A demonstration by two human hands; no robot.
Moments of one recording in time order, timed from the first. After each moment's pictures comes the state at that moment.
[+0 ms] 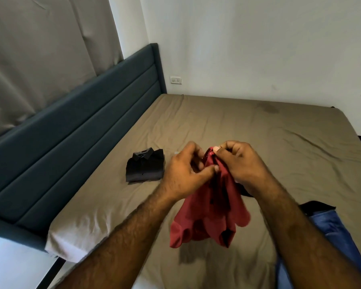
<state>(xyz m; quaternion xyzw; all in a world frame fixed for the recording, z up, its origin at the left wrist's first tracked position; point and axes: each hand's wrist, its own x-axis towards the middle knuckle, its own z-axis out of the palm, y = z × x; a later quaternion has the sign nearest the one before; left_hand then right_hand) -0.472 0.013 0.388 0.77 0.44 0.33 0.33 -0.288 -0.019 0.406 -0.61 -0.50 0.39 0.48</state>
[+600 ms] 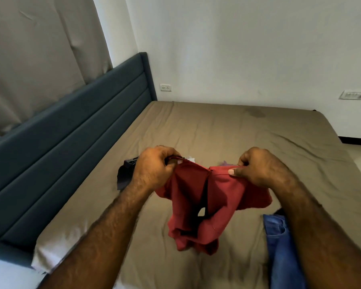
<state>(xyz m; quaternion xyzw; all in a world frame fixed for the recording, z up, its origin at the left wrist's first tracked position) -0.501 0.048 0.403 0.82 0.47 0.28 0.14 -0.215 -0.035 0.423 -0.79 -0.58 0.20 0.12</state>
